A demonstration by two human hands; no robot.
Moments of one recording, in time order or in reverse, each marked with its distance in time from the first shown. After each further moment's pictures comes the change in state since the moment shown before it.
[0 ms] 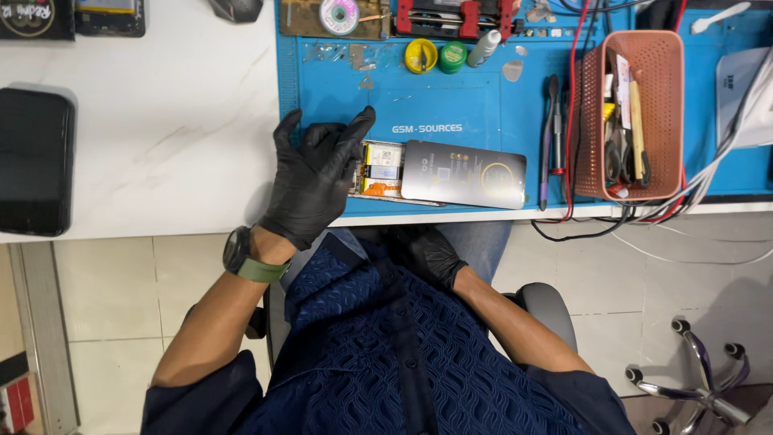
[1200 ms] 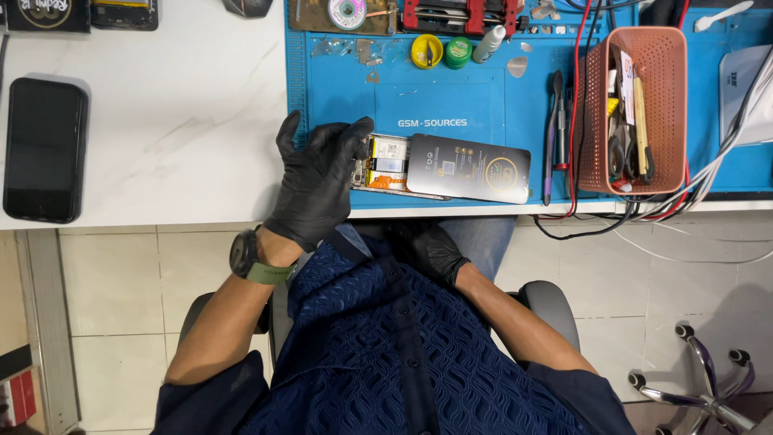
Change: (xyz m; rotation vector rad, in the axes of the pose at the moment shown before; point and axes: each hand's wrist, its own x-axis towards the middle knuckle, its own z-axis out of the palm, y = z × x) left_hand -0.017 -0.006 0.016 0.042 0.126 0.037; right_hand 0.003 0.000 0.002 -0.073 -0.020 -0.026
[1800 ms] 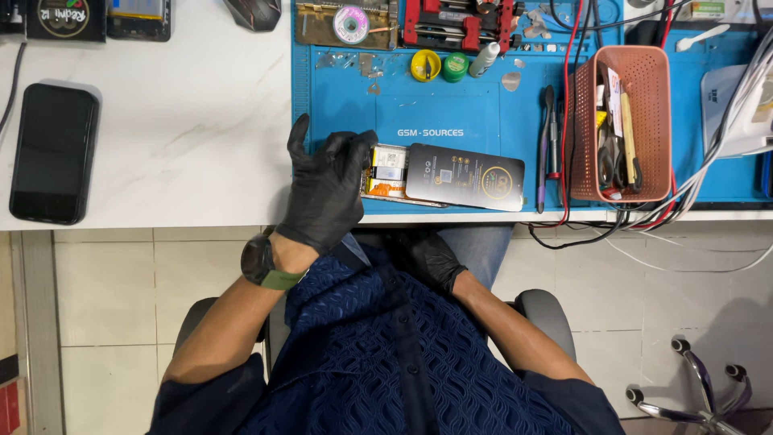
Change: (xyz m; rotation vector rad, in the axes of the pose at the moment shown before) left_hand 0.001 0.004 0.012 0.159 0.054 0.070; right_hand 0.000 -0.002 0.002 0.073 0.002 0.029
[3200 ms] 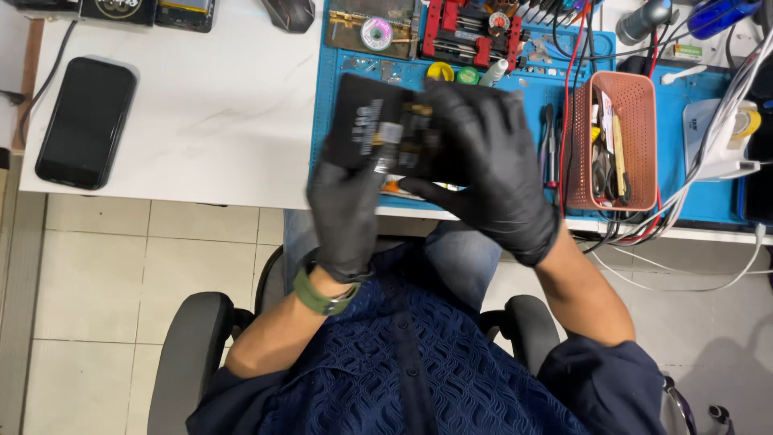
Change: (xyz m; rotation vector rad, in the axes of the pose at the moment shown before) left_hand 0.026 0.114 -0.066 -1.113 0.723 -0.810; right_hand 0.052 -0.105 -0.328 -0.275 0.507 -0.218
